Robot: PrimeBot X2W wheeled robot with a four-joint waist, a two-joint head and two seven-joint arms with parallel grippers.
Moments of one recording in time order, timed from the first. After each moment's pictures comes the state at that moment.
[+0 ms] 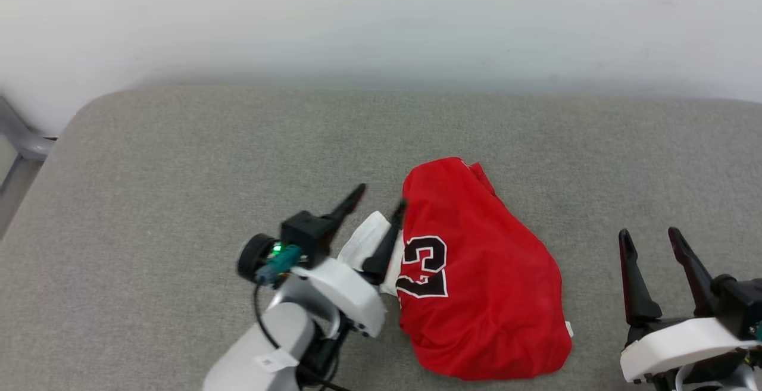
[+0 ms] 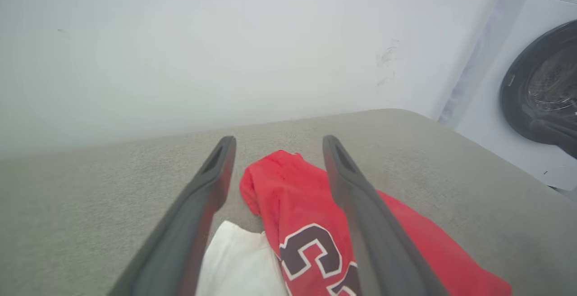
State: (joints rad) left arm -0.45 0.17 -0.66 0.38 -0.53 0.01 -0.26; right arm 0.02 -0.05 -0.11 -0.05 0.11 0.13 -0.07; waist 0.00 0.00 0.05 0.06
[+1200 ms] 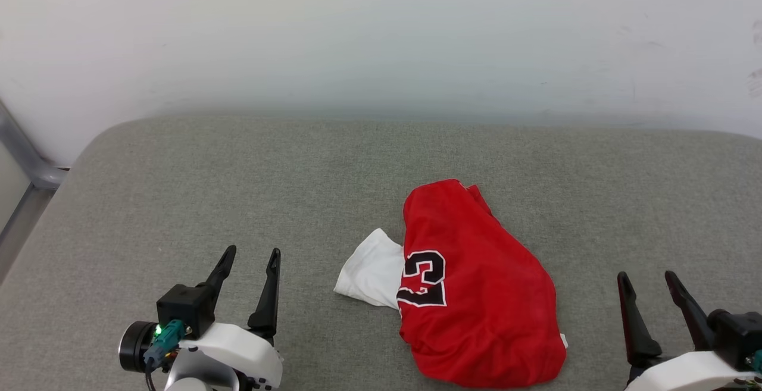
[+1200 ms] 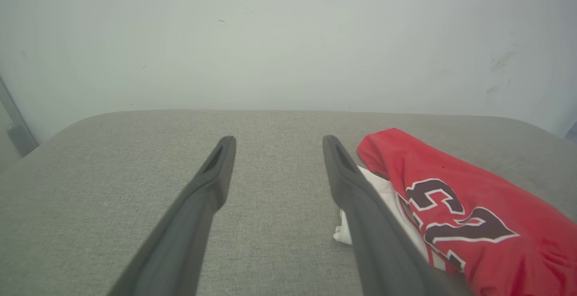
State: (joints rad) left arm -0.12 0.31 -0.37 0.22 -0.46 0.09 -0.26; right arm 0.12 -0.05 -0.11 -0.05 0.14 0.13 -0.03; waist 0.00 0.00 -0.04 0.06
